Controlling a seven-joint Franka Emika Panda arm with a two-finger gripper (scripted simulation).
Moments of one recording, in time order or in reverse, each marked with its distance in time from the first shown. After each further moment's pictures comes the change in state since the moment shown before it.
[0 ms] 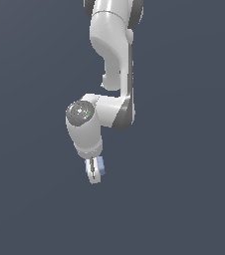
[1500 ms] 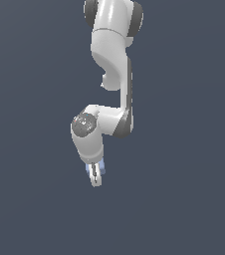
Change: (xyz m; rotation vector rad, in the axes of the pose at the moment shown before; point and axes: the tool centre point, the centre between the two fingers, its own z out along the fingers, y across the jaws) arm -0.002 0.002 0.046 -0.002 -0.001 0.005
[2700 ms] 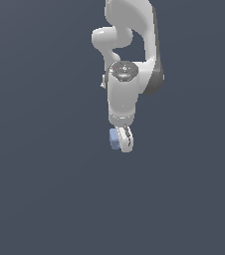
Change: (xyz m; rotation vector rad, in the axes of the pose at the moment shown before) arm -0.121 0.058 -0.106 0.001 -0.003 -0.001
